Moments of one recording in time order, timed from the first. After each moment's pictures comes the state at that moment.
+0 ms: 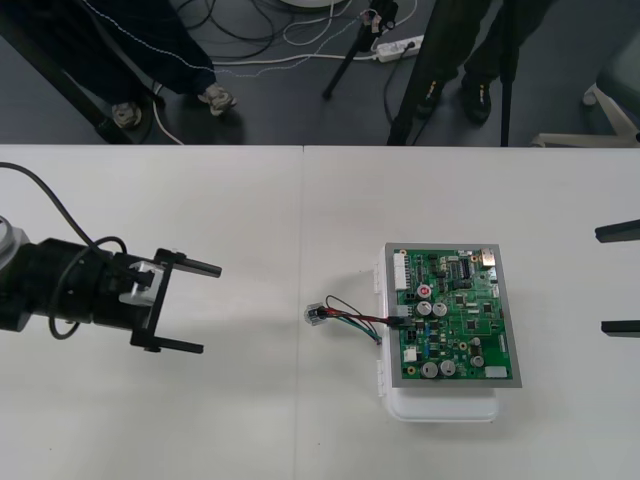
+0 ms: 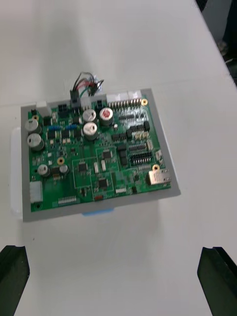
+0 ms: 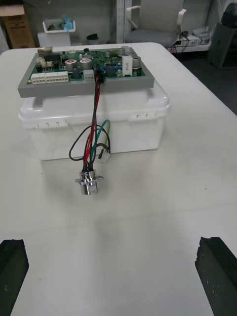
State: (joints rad) right arm 0.14 -1.01 -0.42 -2.06 1.34 -1.42 -0.34; left arm -0.32 0.91 -0.41 -1.44 -1.02 -1.28 -0.37
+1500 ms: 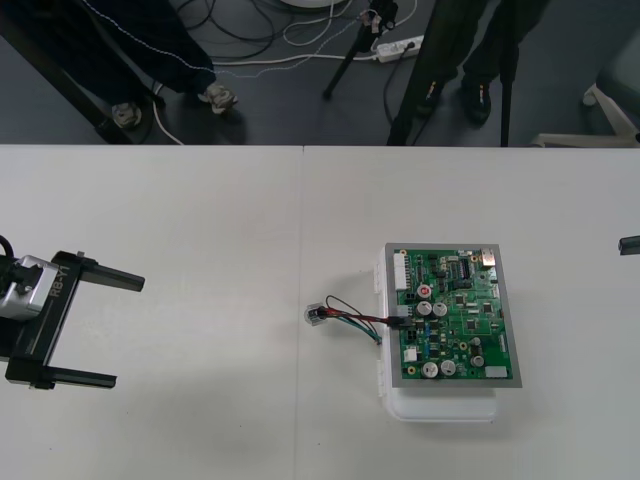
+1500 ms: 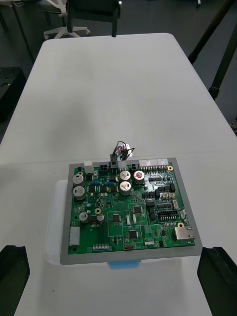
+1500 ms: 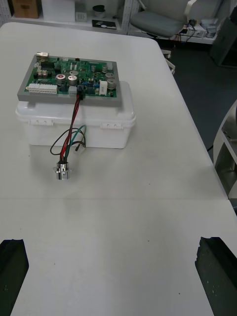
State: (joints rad) right arm 0.19 -1.05 -0.43 -1.88 0.98 -1.52 -0.06; left arm 0.07 1.18 -0.01 -1.94 -0.98 -1.27 0.01
